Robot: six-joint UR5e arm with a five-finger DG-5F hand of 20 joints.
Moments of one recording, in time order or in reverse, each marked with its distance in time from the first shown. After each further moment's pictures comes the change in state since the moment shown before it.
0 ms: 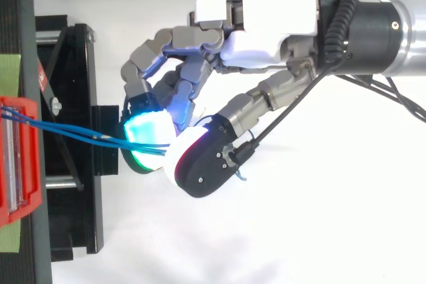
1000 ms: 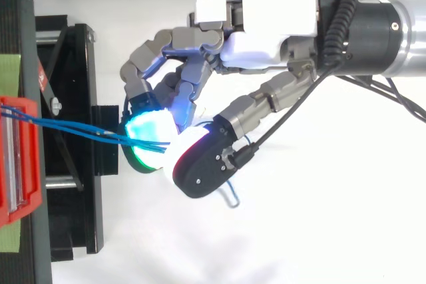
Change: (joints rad) arm 0.001 0.000 0.000 0.000 0.000 0.001
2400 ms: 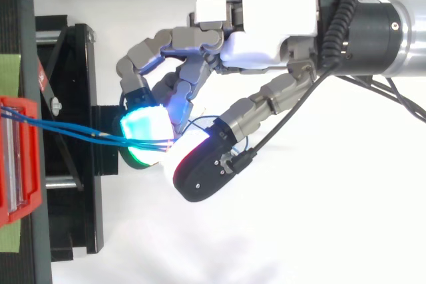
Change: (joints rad) arm 0.000 0.000 0.000 0.001 0.000 0.000
